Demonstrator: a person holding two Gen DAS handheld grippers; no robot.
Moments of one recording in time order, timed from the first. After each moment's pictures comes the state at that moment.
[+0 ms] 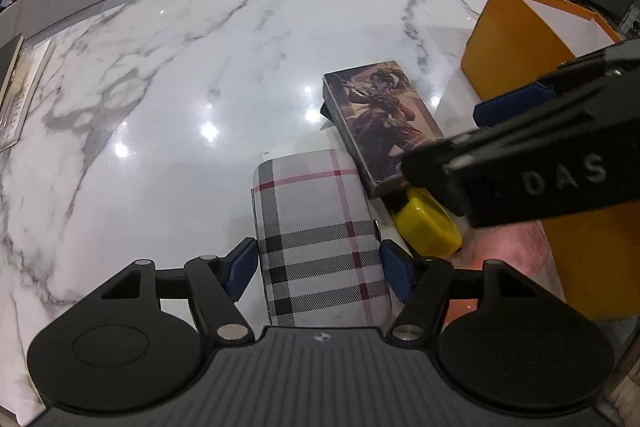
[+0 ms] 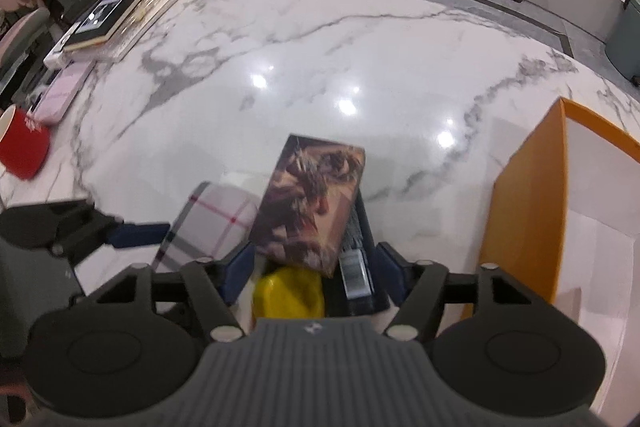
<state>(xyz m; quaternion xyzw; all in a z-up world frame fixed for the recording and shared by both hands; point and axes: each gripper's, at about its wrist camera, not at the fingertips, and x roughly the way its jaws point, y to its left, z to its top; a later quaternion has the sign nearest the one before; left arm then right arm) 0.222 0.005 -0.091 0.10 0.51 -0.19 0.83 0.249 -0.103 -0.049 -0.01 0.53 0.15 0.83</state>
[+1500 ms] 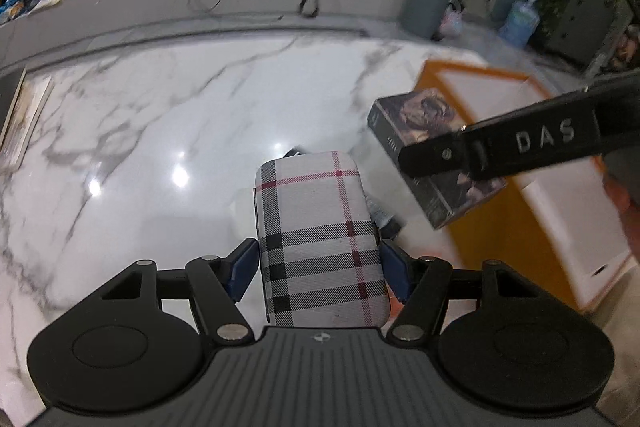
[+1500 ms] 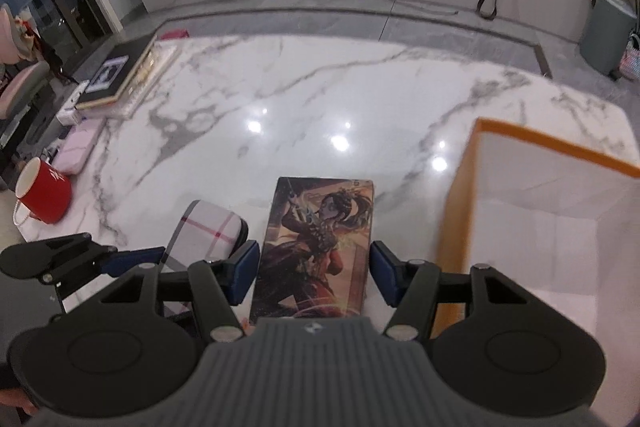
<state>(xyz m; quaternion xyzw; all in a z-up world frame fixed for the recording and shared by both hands) 0.181 0.001 -0.027 0.04 0.44 -0.24 0.87 0.211 -0.147 0.013 0.04 0.48 0.13 0.87</state>
